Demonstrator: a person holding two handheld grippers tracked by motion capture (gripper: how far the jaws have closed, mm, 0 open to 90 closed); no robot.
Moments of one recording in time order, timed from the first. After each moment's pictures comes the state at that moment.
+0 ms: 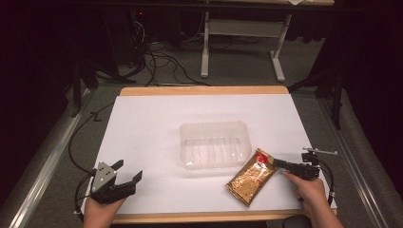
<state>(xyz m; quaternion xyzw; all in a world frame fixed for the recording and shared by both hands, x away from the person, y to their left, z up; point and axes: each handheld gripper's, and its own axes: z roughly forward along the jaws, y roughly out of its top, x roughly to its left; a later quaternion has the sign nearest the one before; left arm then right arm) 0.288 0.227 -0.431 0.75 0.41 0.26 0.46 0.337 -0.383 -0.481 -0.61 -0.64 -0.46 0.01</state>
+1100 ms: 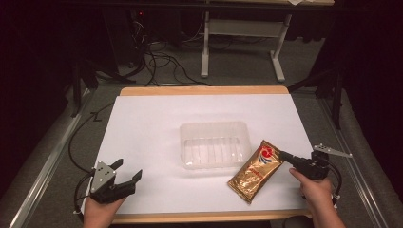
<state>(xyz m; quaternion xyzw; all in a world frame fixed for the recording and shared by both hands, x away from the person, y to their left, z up) 0.288 0.227 -0.429 0.74 0.41 0.27 0.47 0.317 -0.381 -0.442 -0.55 -0.64 -0.53 -0.09</state>
